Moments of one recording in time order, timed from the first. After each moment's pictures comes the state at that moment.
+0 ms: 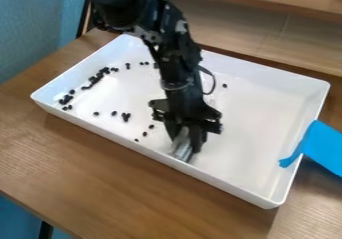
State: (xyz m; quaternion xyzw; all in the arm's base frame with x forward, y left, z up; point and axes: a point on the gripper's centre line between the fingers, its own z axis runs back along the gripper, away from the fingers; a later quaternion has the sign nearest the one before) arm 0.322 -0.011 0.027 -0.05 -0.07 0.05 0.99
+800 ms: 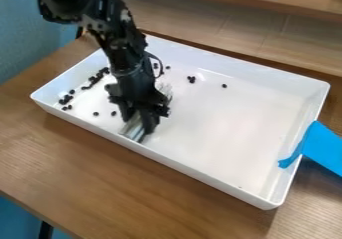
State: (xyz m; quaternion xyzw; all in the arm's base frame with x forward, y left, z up) arm 0.314 0.072 0.023 -0.01 -0.09 0.05 1.00
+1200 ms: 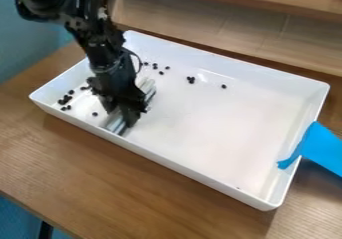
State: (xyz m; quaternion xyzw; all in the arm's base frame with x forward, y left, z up) arm 0.307 0.109 0.023 0.02 -0.10 0.03 0.99
